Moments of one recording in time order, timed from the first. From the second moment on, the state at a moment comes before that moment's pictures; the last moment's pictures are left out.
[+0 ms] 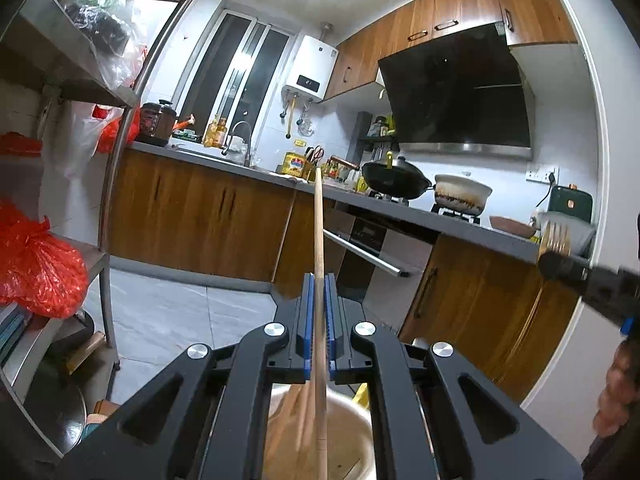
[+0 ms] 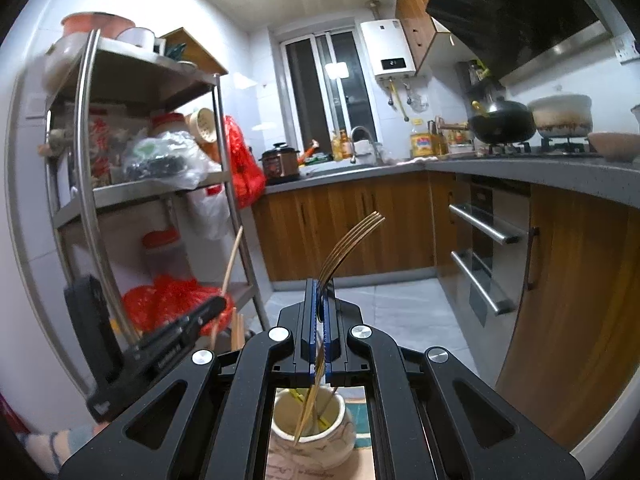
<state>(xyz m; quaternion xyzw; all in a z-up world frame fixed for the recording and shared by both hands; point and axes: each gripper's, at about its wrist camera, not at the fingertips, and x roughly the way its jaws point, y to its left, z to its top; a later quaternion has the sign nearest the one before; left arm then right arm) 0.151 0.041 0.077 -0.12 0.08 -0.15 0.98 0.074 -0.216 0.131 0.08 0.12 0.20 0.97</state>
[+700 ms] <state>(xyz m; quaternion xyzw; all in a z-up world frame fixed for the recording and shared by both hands) 0.122 0.064 0.047 -0.10 0.14 -0.12 0.98 0.102 -0.202 0.099 0.06 0.15 0.18 0.97</state>
